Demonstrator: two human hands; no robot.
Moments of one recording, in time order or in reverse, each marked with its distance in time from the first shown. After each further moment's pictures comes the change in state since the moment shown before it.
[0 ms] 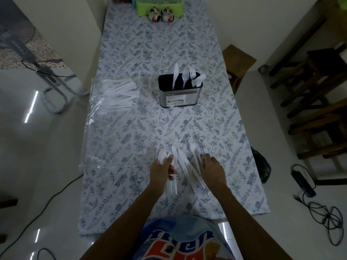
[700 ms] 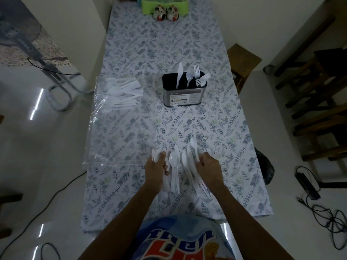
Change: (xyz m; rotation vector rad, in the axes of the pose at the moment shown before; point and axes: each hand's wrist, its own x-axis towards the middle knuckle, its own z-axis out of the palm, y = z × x) left_hand 0.009 0.004 -0.017 -0.136 0.109 0.053; right_hand 0.007 -0.015 0.006 0.259 -0.027 0.064
